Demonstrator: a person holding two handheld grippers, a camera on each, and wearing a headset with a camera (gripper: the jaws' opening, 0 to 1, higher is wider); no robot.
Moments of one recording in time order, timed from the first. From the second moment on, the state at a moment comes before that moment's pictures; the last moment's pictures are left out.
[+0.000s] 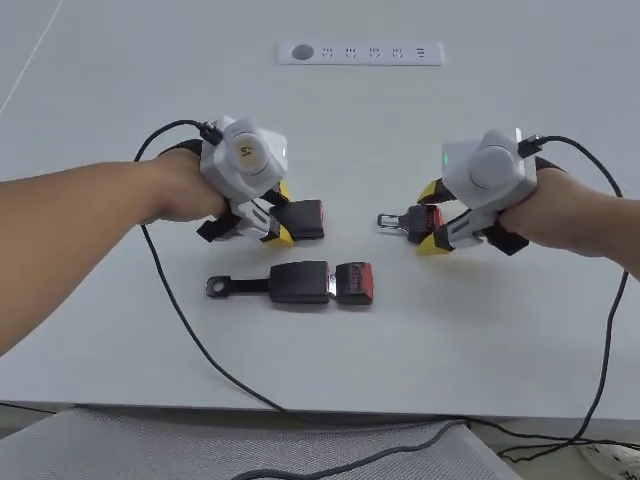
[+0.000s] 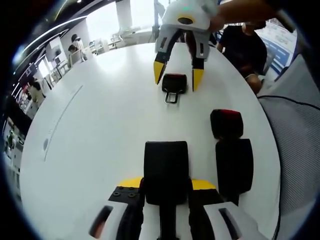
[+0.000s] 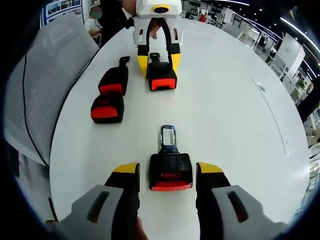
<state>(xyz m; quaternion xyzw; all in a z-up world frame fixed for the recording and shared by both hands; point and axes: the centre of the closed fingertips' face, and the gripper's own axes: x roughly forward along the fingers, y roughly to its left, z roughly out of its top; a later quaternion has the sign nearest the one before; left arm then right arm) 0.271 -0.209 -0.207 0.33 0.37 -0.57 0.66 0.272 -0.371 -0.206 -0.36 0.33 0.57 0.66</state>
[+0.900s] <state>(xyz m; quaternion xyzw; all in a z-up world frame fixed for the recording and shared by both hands) 0.193 -0.178 -0.120 0.24 0.31 -0.49 0.77 0.180 -0.359 -0.139 -0.25 0.30 0.53 0.76</state>
